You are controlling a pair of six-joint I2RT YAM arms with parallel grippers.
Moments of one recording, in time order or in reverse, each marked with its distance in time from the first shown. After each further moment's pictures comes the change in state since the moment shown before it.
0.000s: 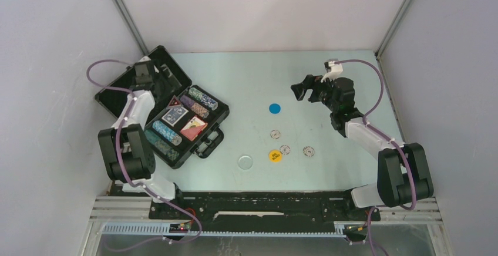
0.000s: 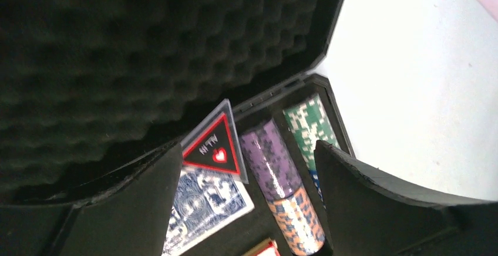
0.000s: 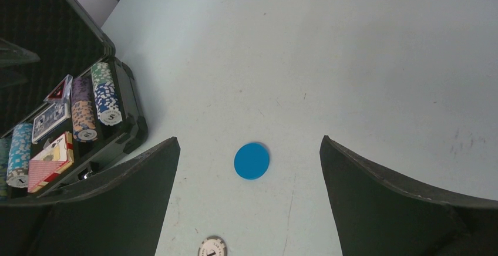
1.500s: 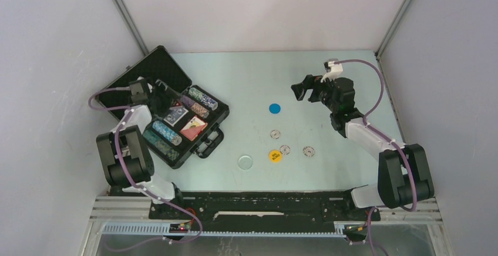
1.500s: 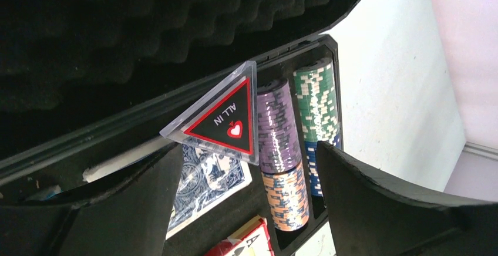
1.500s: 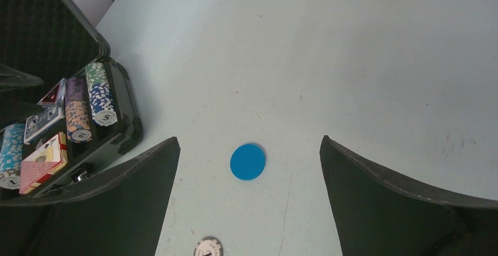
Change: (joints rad) left arm 0.108 -0.013 -0.199 0.130 0.218 -0.210; right arm 0.007 -0.010 0.000 -0.006 0.018 -0.019
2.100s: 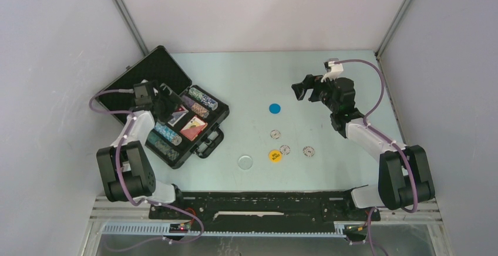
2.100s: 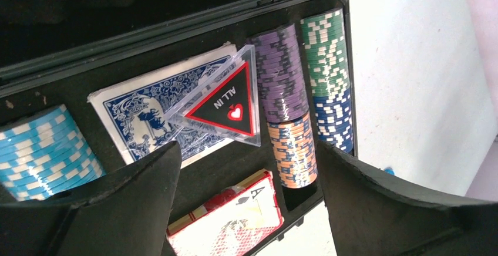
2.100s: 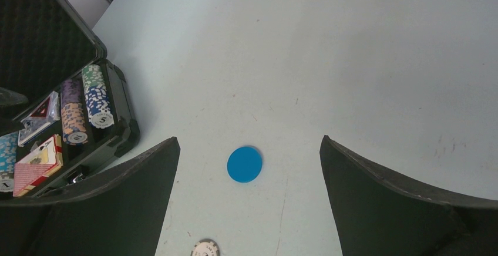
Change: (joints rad) left arm -0.063 -0.142 -0.054 -0.123 -0.082 0.014; right arm 0.005 -0.011 0.000 -0.002 0.016 -0.014
